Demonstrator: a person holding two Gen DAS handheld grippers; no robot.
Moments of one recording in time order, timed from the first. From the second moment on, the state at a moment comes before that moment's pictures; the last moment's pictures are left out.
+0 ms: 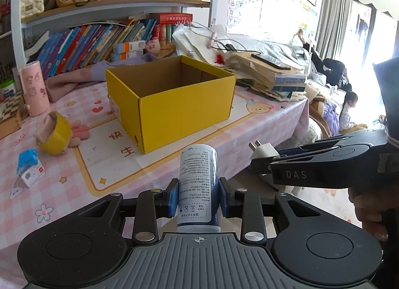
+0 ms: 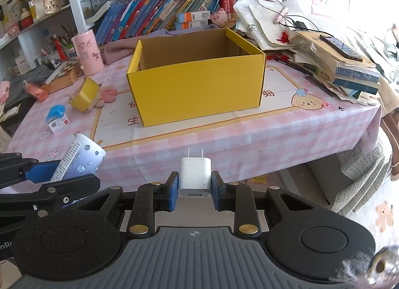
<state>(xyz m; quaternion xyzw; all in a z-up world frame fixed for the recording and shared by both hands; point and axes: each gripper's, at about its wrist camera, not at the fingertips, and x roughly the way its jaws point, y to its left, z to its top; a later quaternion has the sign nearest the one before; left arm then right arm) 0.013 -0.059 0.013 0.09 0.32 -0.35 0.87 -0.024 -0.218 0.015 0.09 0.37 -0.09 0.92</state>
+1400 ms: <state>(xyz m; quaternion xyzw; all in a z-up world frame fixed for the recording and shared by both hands) 0.045 -0.098 0.006 0.10 0.32 -0.38 0.86 0.014 -0.253 0.007 0.09 0.39 -0.09 0.91</state>
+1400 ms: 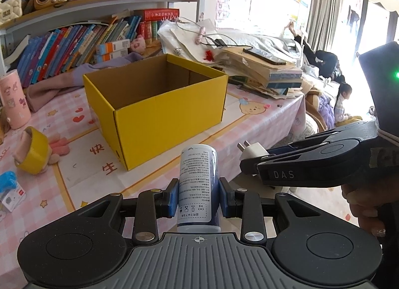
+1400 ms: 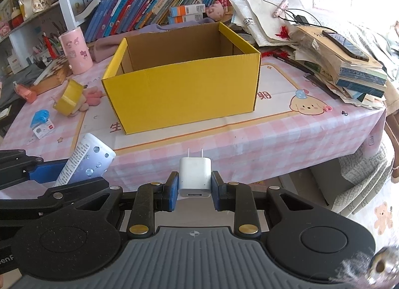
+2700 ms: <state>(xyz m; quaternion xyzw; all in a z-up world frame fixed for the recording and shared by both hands) 0.175 -0.202 0.081 0.04 0.27 -0.28 0.92 0.176 -0.371 0.080 0.02 0.29 0.07 0.96</state>
